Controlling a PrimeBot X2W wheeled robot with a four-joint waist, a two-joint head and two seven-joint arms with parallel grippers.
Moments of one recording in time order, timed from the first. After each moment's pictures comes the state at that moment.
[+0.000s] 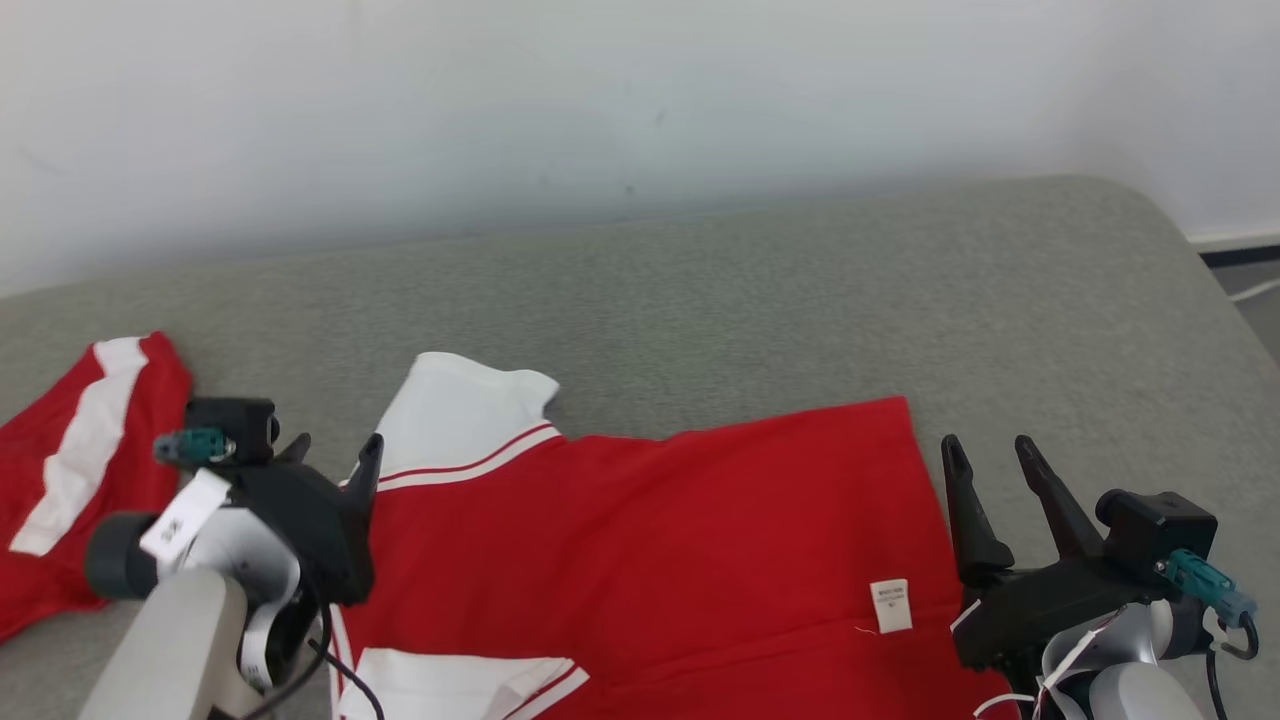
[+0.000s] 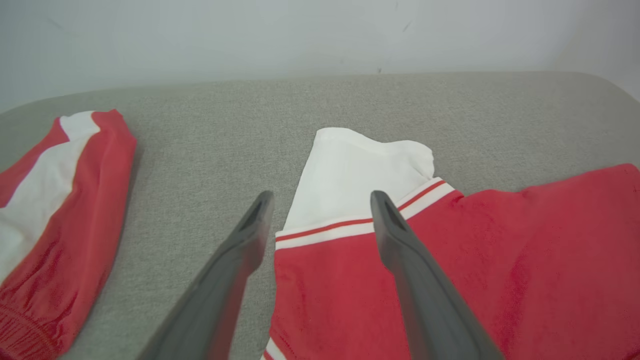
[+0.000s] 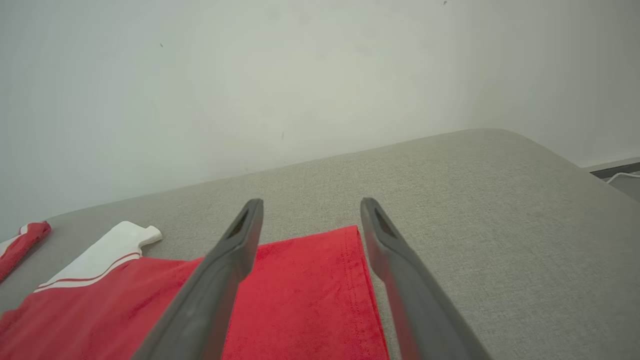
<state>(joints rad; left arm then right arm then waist) -0.43 0.22 -0.30 0.44 -0.34 -0.01 0.27 -0.08 -0.06 0.03 0.08 0.35 -0.02 -0.02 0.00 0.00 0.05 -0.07</state>
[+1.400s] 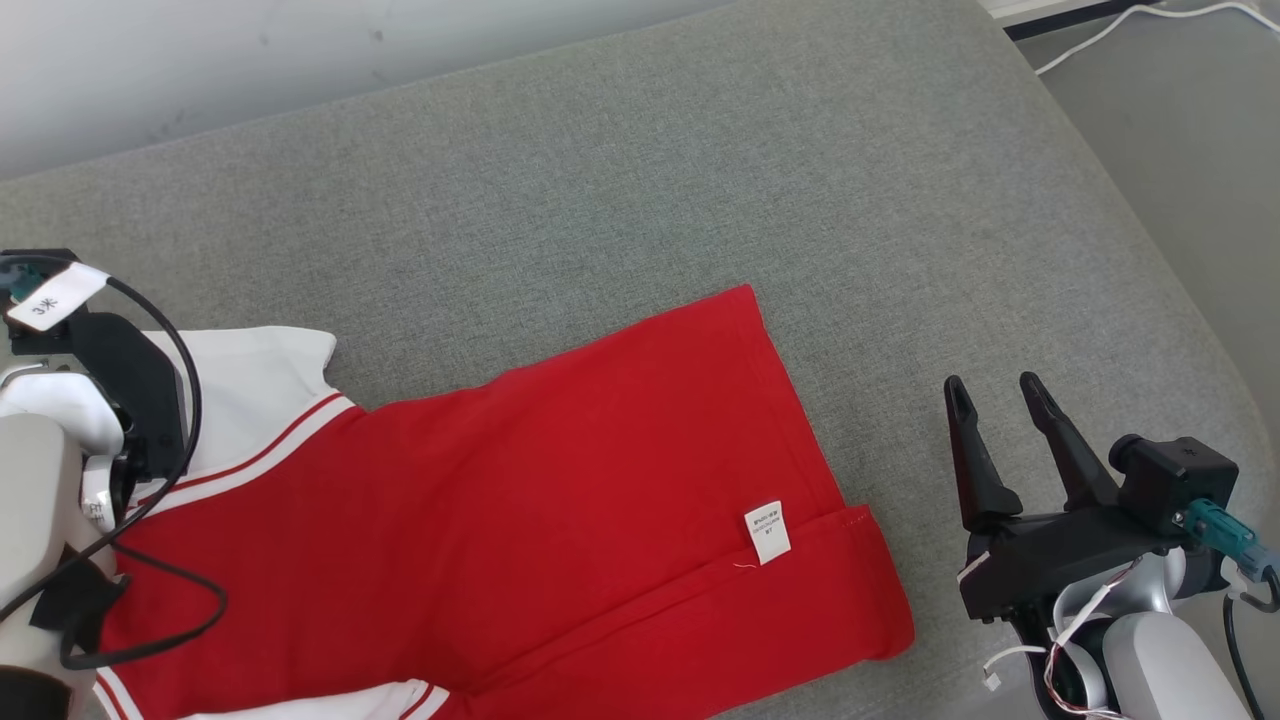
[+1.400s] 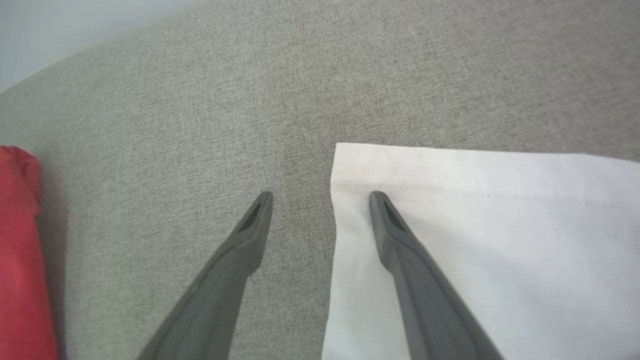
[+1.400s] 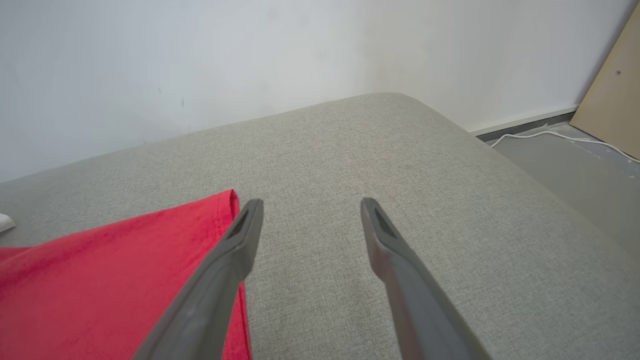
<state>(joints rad) -0.83 0.36 -0.32 0.88 -0.18 0.09 0.50 -0.15 -0.09 0.04 0.06 0.35 0.00 -0.01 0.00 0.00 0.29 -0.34</state>
